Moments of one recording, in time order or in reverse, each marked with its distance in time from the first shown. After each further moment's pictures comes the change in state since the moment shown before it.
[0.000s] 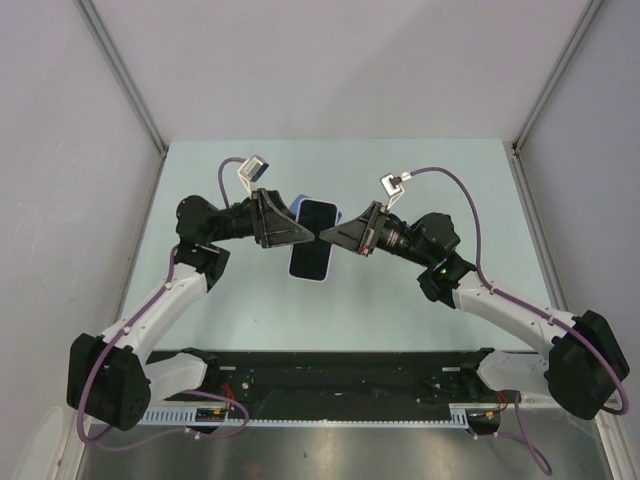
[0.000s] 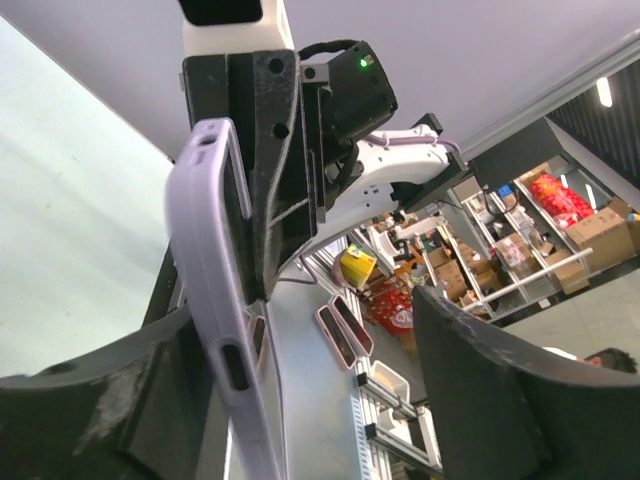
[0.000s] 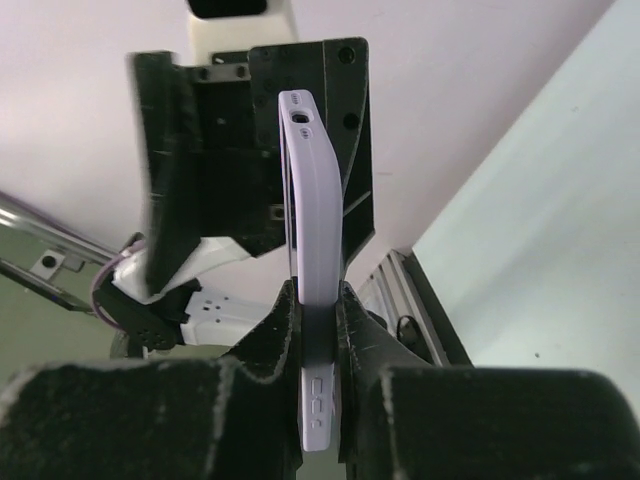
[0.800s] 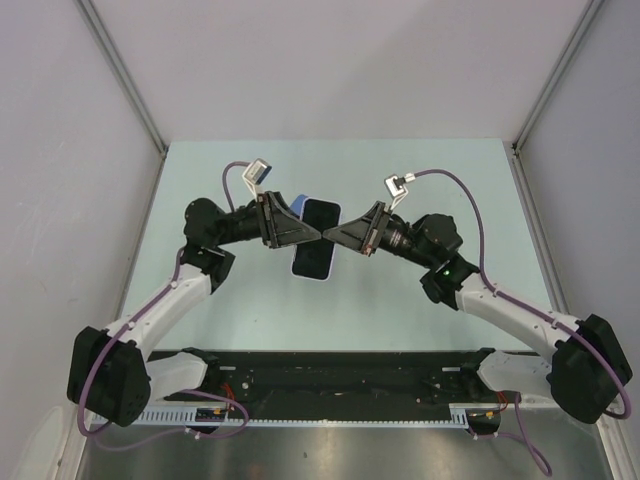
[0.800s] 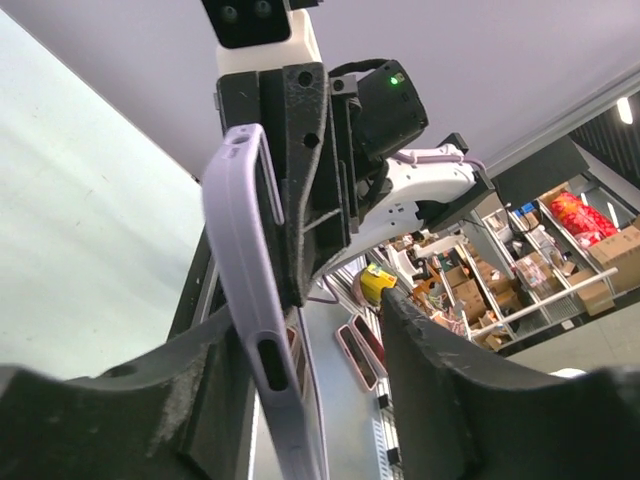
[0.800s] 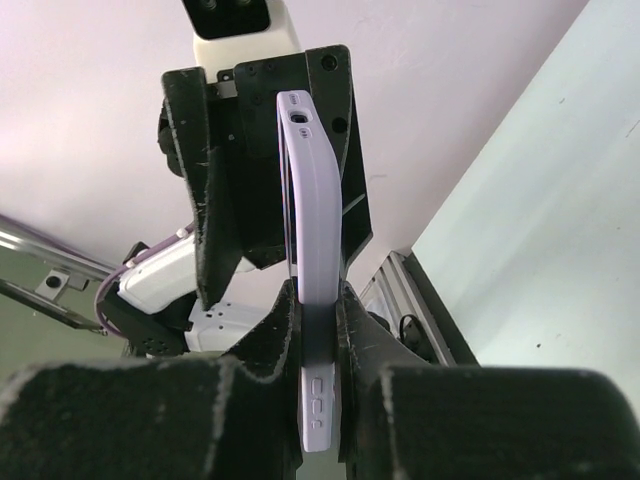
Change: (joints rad) left arm -0.032 0.020 -0.034 0.025 -0.071 0.056; right arm -0.012 -0.012 -0.014 -0.032 0.030 0.041
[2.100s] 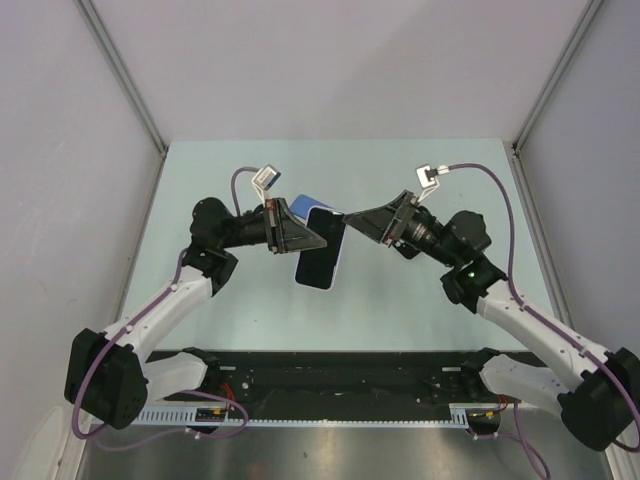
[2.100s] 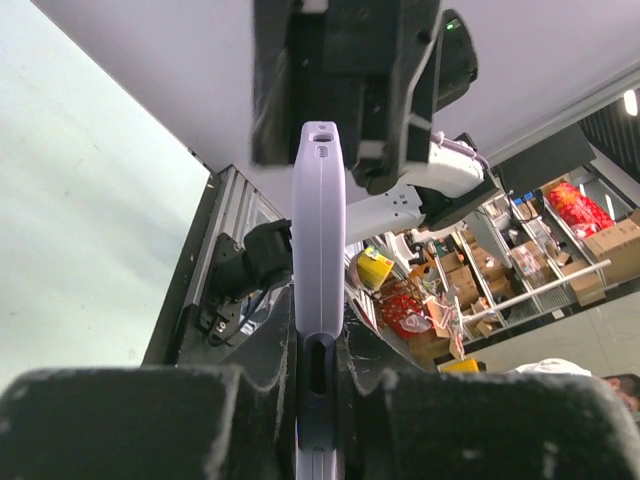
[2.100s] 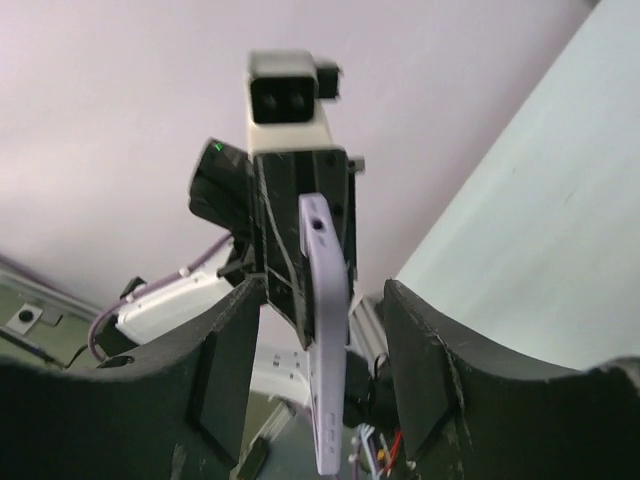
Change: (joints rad) left arm -0.043 -0.014 0.005 -0.122 -0.021 0.070; right arm -0.070 -0.124 0.023 -0.139 0.026 -0.066
